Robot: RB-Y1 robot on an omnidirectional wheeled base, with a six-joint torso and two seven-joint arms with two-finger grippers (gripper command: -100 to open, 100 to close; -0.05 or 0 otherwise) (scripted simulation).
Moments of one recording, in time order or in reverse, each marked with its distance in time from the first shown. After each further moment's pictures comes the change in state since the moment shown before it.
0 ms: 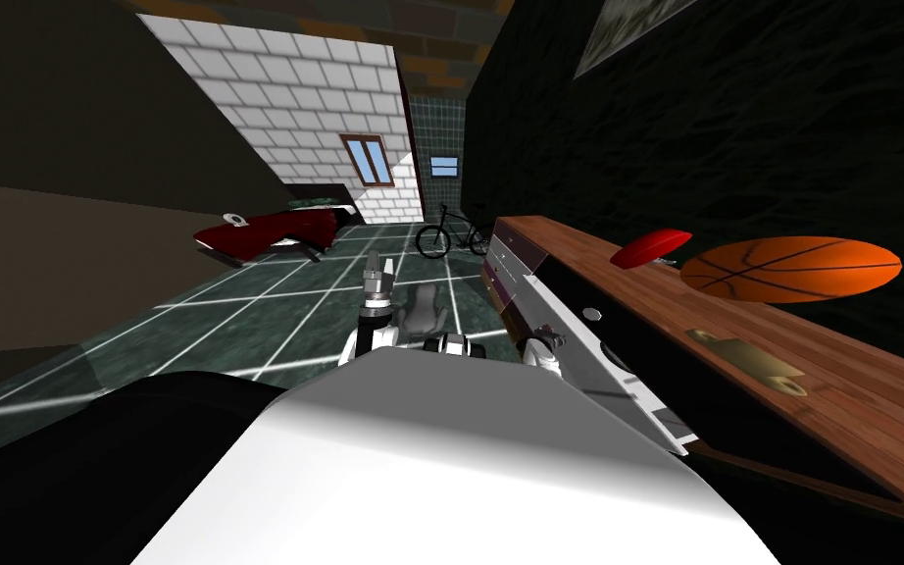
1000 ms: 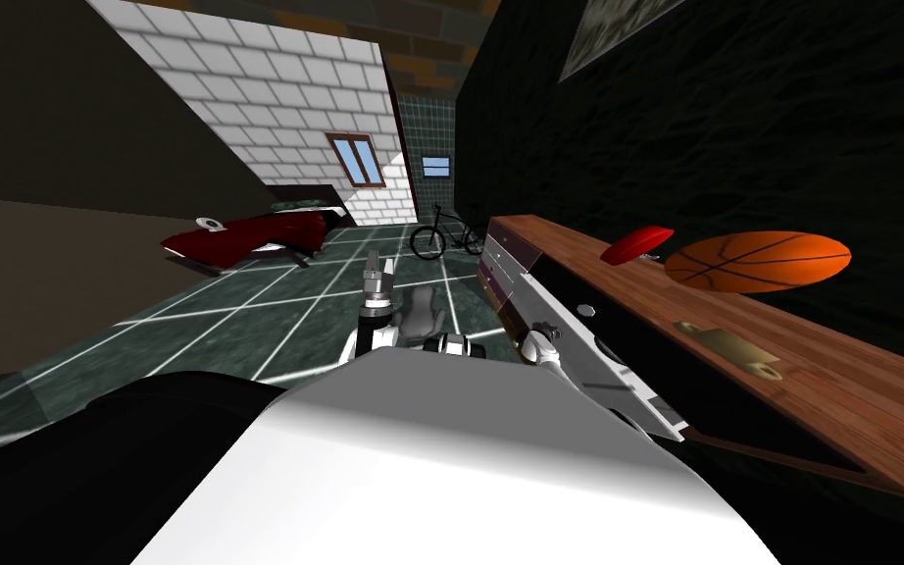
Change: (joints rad) left arm 0.000 0.000 0.000 0.000 0.000 0.000 0.000; right arm -0.067 -0.011 -0.010 -0.007 -0.106 -0.030 0.051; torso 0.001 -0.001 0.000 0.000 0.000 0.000
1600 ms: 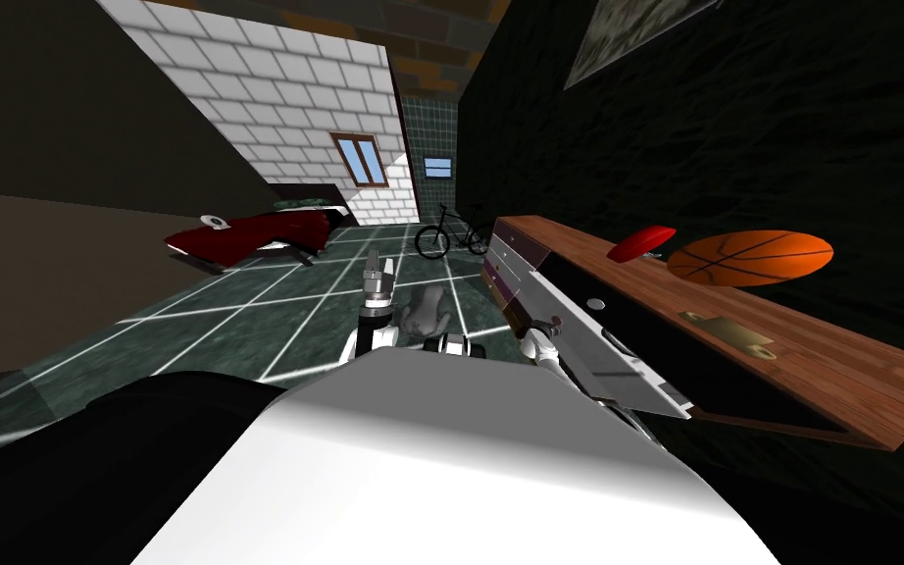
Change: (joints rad) left arm 0.000 0.000 0.000 0.000 0.000 0.000 0.000; right arm -0.013 0.006 -0.003 -0.022 -0.017 0.010 0.040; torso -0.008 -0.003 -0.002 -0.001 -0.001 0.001
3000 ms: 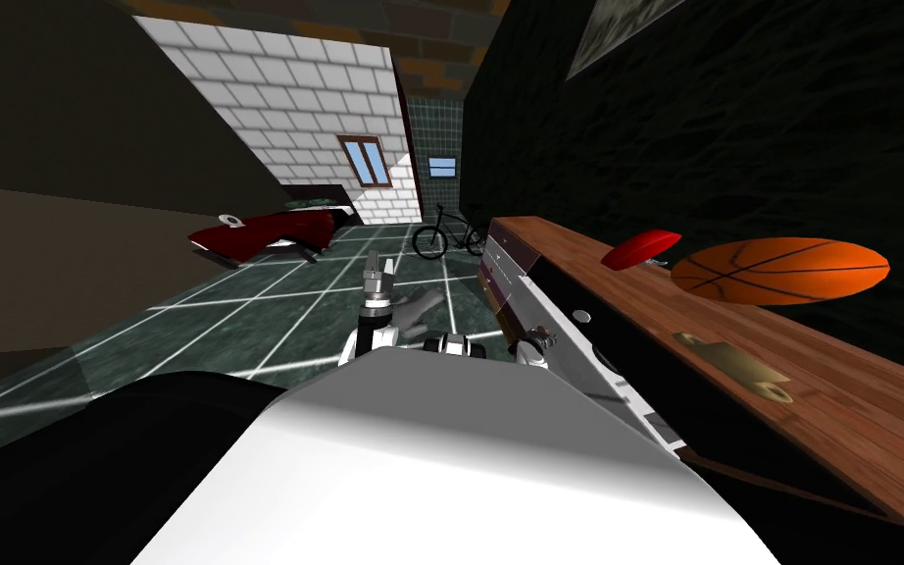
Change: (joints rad) left arm 0.000 0.000 0.000 0.000 0.000 0.000 0.000; right arm 0.101 0.047 0.100 0.030 0.212 0.082 -0.112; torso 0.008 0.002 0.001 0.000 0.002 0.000
